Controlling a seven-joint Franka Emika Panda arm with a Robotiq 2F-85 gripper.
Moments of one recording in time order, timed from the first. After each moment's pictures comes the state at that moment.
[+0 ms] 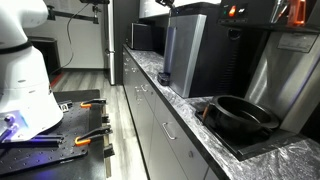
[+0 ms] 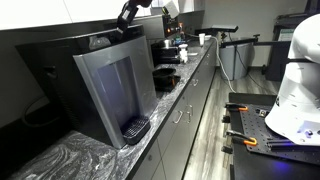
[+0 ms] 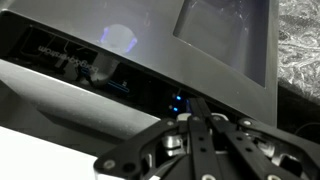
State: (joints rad) arm -0.23 -0.46 0.53 -2.44 -0.18 2.84 0.10
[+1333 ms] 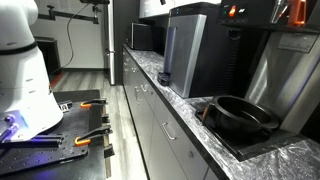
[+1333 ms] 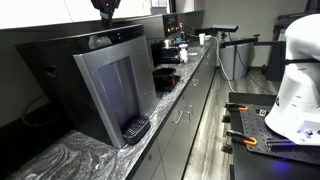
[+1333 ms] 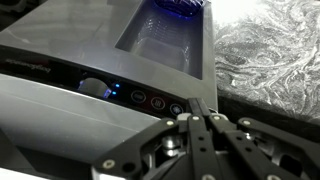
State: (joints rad) arm 0.04 -0.27 0.44 -2.03 -0.23 2.20 0.37
